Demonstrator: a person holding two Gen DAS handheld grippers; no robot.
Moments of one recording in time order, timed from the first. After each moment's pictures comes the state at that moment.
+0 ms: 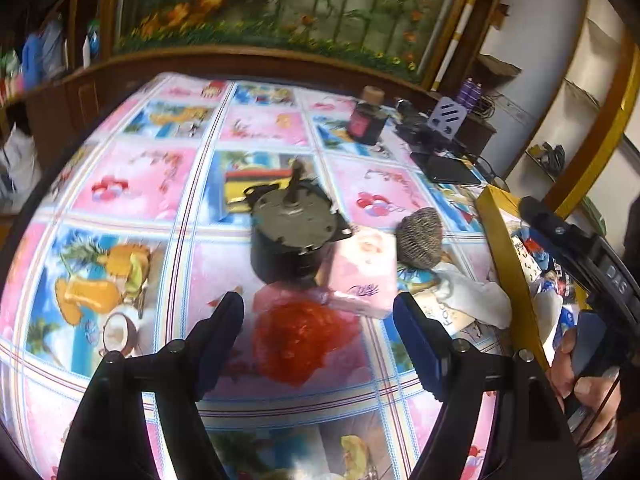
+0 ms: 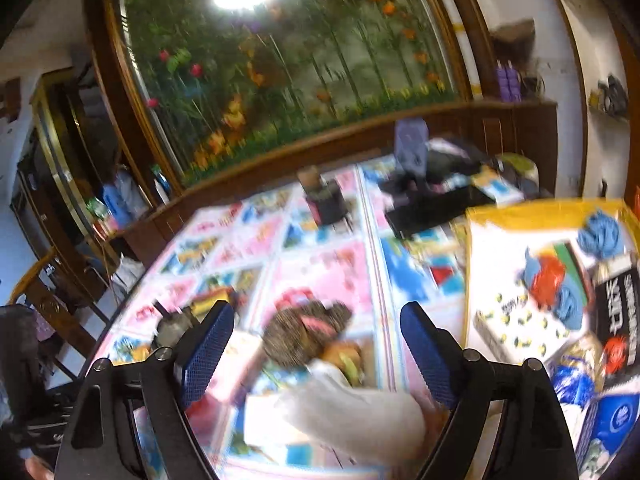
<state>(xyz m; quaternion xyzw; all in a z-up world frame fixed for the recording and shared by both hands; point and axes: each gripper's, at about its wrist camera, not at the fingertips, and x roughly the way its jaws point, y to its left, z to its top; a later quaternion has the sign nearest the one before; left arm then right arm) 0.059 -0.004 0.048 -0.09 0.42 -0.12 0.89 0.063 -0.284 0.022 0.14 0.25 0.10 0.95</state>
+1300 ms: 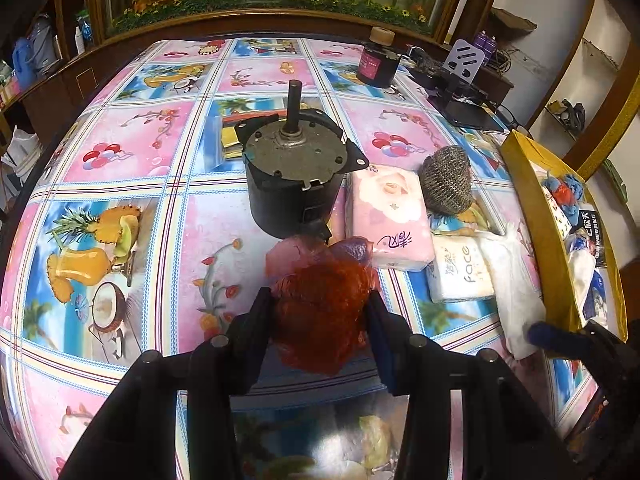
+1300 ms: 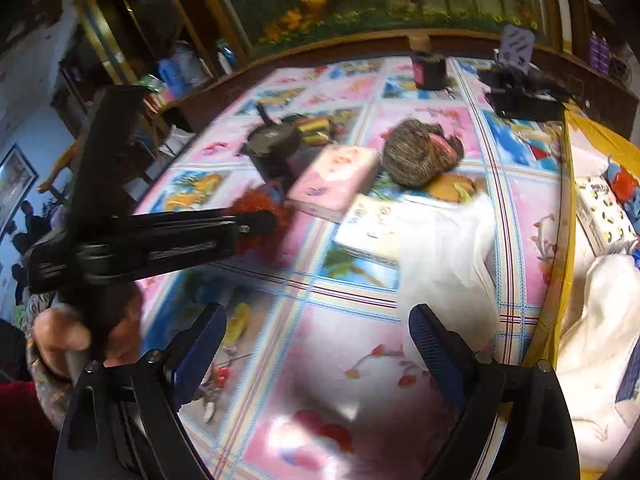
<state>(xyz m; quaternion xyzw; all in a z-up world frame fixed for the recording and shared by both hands) 0.061 -0.016 0.018 -0.03 0.48 -0.10 0.87 -0.001 -0.216 -0.026 0.04 0.42 0.24 0.88</state>
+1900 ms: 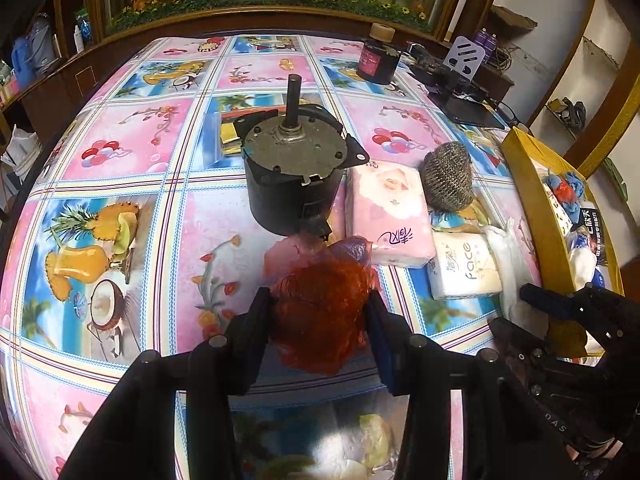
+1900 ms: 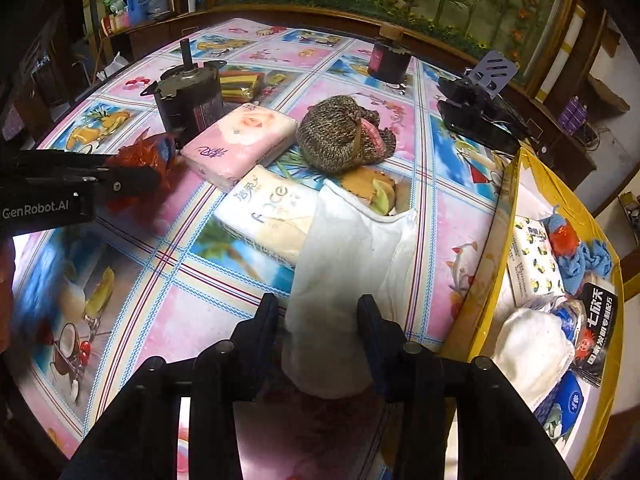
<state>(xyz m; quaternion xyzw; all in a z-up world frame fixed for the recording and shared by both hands) 0.060 -0.017 0.018 -0.03 0.49 -0.10 0.86 0.036 -0.221 -0.047 -0.14 0.46 0.12 0.87</state>
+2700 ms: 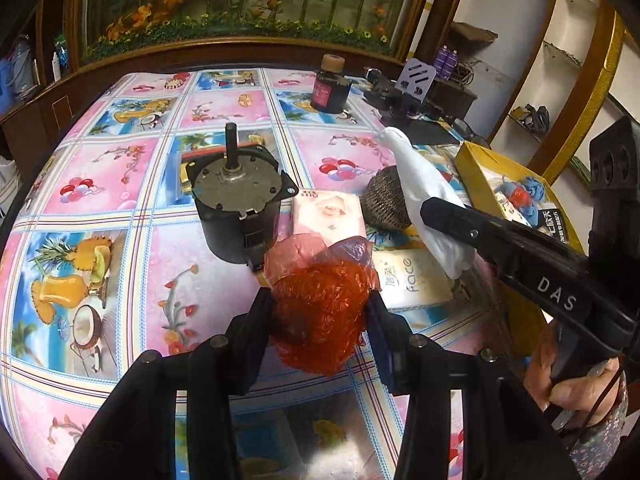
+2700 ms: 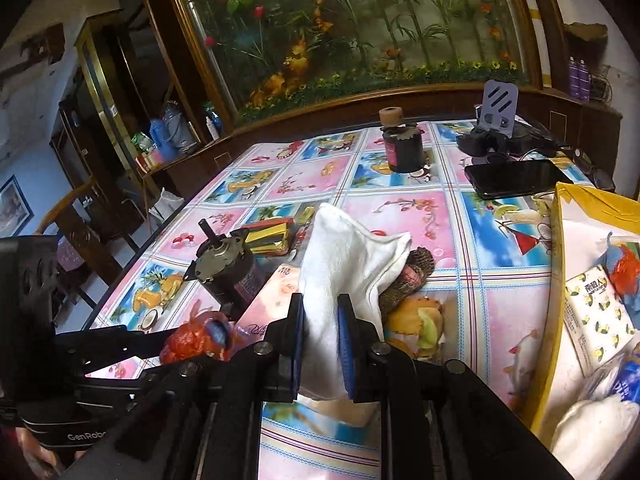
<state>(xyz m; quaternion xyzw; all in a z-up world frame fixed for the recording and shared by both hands) 0.047 -0.035 0.035 -0.04 0.44 -0.16 0.88 0.074 -0.232 -0.009 0.08 0.32 0.21 0.92</state>
